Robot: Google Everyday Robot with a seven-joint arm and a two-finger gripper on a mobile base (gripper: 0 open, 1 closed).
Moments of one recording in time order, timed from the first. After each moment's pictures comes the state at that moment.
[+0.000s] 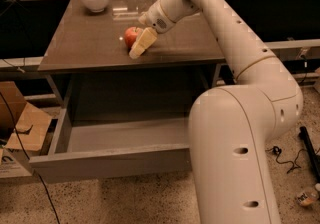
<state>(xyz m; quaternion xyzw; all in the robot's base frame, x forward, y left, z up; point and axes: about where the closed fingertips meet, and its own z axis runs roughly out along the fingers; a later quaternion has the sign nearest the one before) 0.773 0.065 0.852 -0.62 0.67 0.23 0.33</state>
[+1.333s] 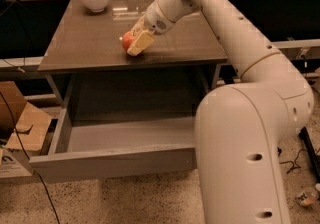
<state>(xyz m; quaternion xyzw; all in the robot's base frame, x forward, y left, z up) 0.754 0.064 0.856 -0.65 0.65 0.22 0.32</state>
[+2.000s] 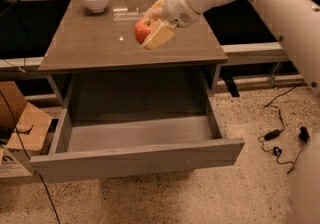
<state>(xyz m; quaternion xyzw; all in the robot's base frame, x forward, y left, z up) 0.677 0.020 0.933 -0.68 0.60 0.14 0.39</state>
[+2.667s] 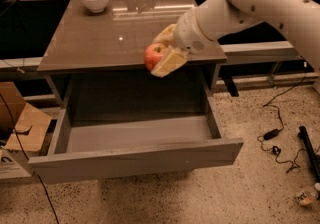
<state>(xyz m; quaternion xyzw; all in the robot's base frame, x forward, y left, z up) 0.607 -0.008 0.901 -0.68 0.62 0.14 0.37</state>
